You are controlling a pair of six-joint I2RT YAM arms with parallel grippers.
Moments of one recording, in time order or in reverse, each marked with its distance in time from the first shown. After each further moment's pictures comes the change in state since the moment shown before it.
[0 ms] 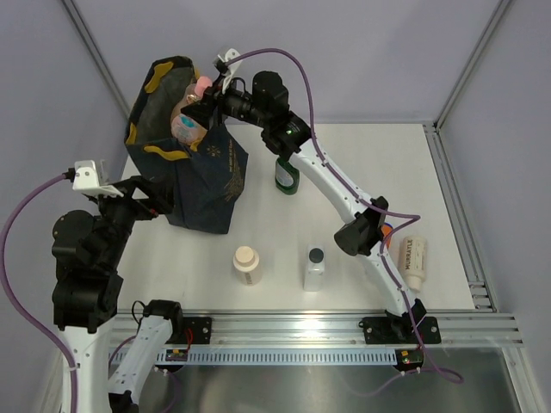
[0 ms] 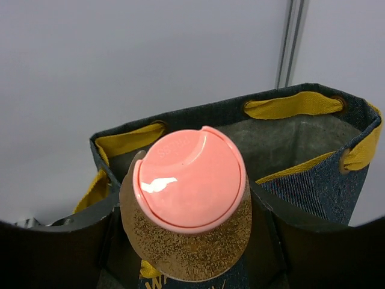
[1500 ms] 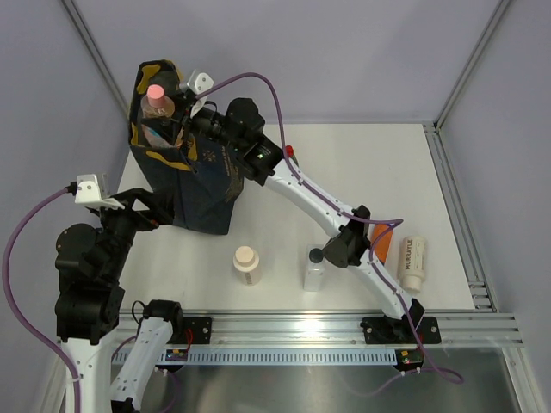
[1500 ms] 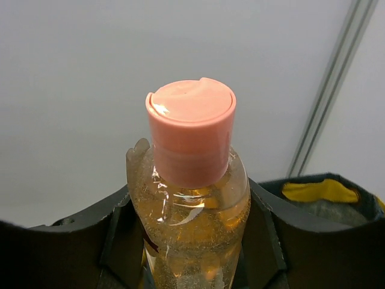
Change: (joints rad) left arm 0.000 -0.084 -0.079 -0.026 -0.018 0.002; right arm 0.158 0.050 -0.002 0.288 0.086 -0.163
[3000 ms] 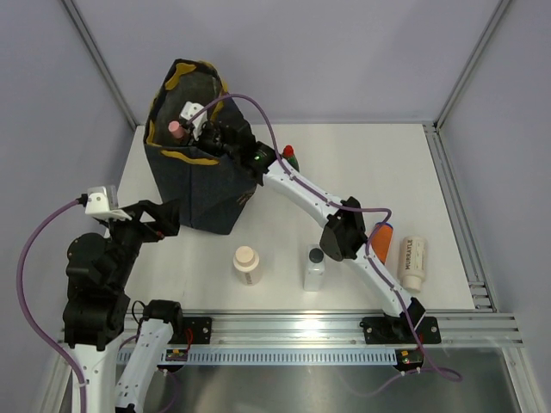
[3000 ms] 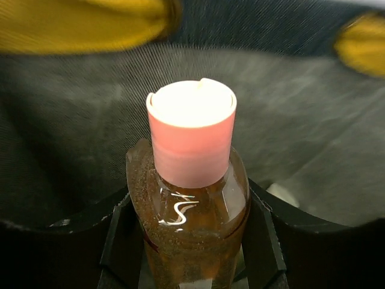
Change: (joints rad) left arm 0.000 -0.086 -0.106 -0.029 0.013 -0.031; right arm -0.065 0.068 -0.144 -0.229 0.028 -0.231
